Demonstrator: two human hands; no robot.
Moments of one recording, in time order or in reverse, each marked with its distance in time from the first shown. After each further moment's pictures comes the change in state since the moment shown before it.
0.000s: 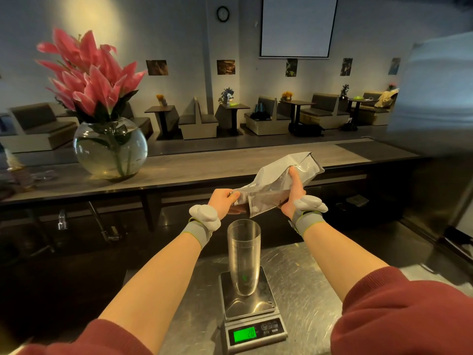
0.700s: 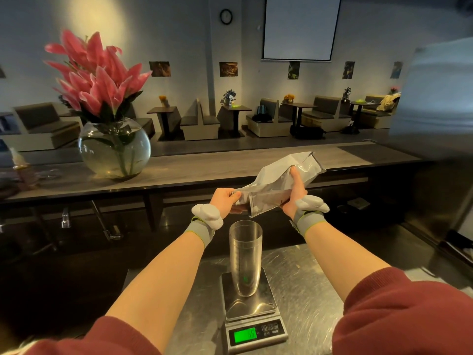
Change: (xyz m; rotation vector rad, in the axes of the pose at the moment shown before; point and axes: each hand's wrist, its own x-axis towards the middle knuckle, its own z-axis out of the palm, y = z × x) left_hand 0.000 0.002 -0.001 -0.066 0.007 0.014; right_hand -0.009 -0.002 0.004 0.040 -0.017 -0.020
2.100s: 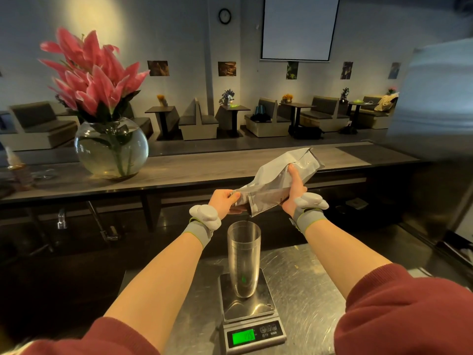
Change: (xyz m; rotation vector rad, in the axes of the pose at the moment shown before) left_hand 0.004 -0.003 0.000 -0.030 -0.006 -0.038; right_hand -0.004 -0.008 0.003 -0.104 0.011 -0.040
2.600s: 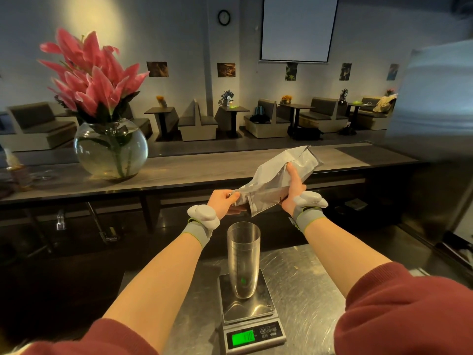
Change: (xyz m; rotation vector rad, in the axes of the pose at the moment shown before) left_hand 0.002 -0.001 -0.002 -0.015 -0.006 0.000; right_hand 0.002 0.001 0.004 -0.103 0.052 -0.014
